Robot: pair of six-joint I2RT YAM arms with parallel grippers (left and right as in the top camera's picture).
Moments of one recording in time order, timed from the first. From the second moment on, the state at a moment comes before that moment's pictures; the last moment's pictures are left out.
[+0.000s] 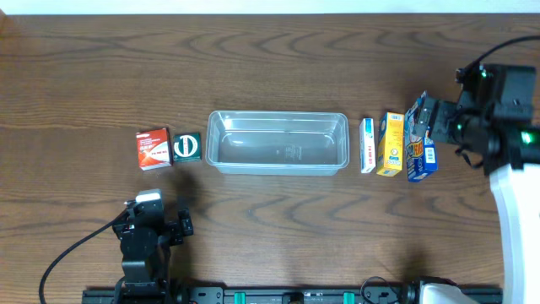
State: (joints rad) left arm -0.01 0.01 0.17 -0.66 -0.19 -0.02; right arm -0.09 1.34 1.33 -0.99 -0.03 0.14
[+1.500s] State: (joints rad) left arm -0.01 0.01 0.17 -0.66 -0.19 -0.02; right arm -0.05 1.50 1.33 -0.99 0.11 0.17
